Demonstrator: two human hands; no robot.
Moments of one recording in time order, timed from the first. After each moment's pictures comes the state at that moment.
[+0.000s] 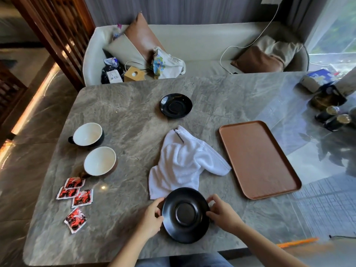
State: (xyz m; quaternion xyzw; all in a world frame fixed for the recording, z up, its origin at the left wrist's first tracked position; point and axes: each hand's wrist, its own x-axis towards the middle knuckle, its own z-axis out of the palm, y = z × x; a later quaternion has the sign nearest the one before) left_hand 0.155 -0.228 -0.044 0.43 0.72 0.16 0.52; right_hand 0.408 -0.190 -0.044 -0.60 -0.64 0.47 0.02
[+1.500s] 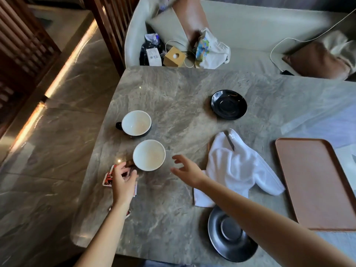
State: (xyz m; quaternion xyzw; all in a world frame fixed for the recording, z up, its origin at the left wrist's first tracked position) left_hand -0.051 -0.180 -0.038 0.18 0.79 0.48 0.34; right_hand 0.137 -0.079 -0.005 -0.49 -0.69 0.52 0.05
